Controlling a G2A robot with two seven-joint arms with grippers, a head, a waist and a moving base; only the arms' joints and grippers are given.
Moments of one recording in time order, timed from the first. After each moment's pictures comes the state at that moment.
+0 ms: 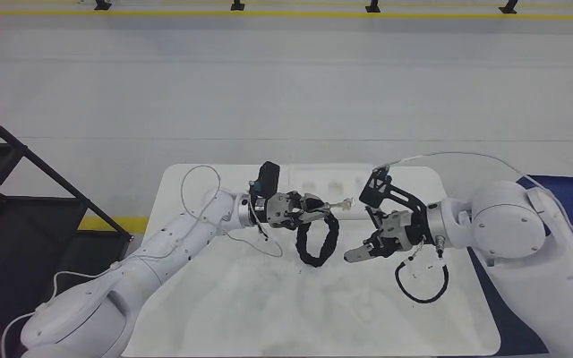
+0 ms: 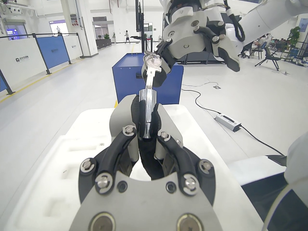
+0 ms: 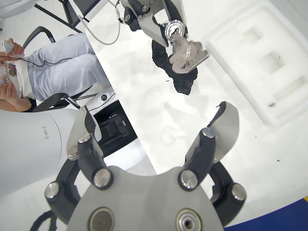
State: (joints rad) left arm 0.58 -1.16 -0.42 -0.99 1.14 -1.01 0.81; right arm -0.94 -0.84 1.19 -1.96 -0.11 -0.25 1.38
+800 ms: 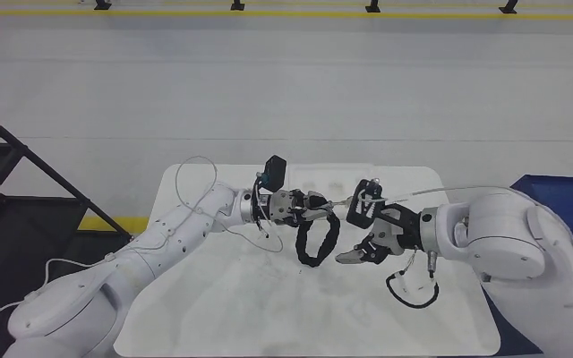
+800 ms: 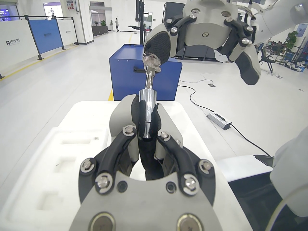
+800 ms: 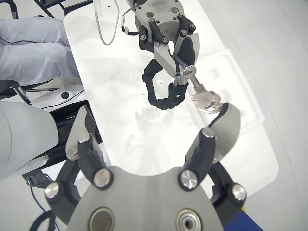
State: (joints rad) left arm 0.50 -1.12 -0.31 -1.04 0.89 -1.01 0.60; right arm -0.96 -0.83 1.17 -2.12 -0.37 -0.40 1.24
